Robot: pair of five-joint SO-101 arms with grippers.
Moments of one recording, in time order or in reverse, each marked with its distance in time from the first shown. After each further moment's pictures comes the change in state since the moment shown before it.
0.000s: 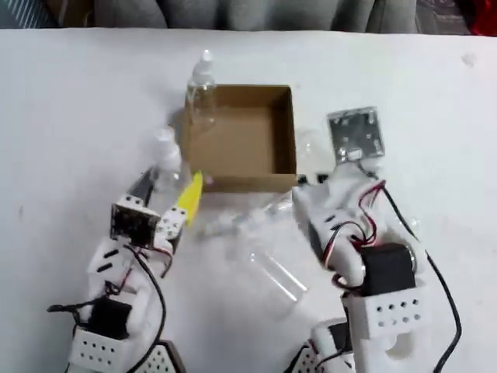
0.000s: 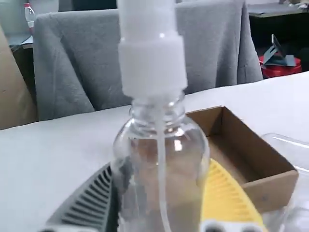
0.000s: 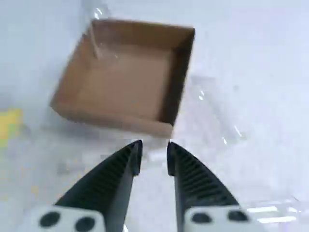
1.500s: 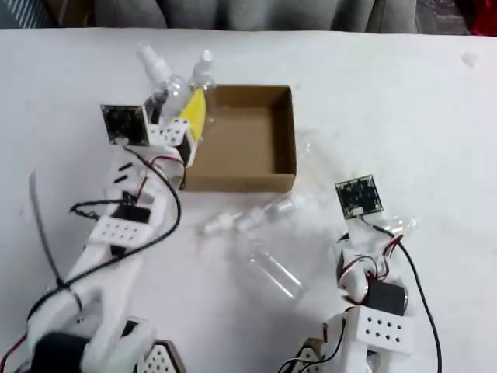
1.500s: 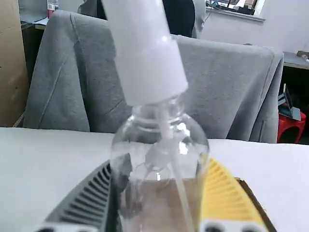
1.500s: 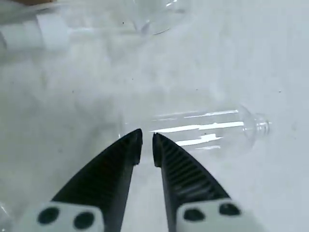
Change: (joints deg) left arm -3.4 78.7 -35.1 -47.8 14.3; right arm 25.4 -17.5 47.5 -19.7 28.6
